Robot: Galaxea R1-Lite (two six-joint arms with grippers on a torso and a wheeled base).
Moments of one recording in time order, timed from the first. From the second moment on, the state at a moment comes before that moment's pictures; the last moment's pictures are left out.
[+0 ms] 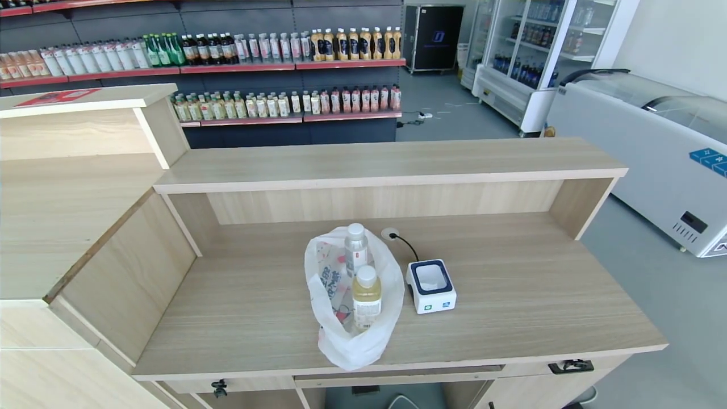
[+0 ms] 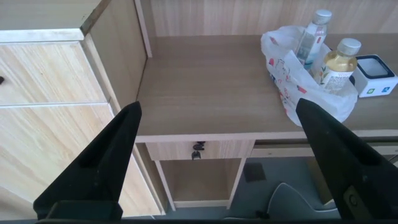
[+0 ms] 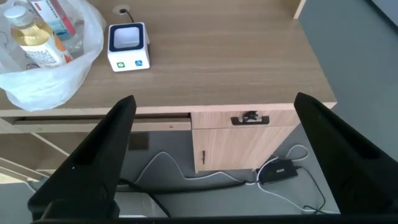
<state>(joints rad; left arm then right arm) 0.00 0.00 0.00 0.00 0.00 0.00 -0.04 0.19 0.00 -0.10 0.04 -0.07</state>
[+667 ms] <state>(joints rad) 0.00 0.00 0.00 0.00 0.00 0.00 0.00 0.00 0.00 -0.02 0.02 -0.03</state>
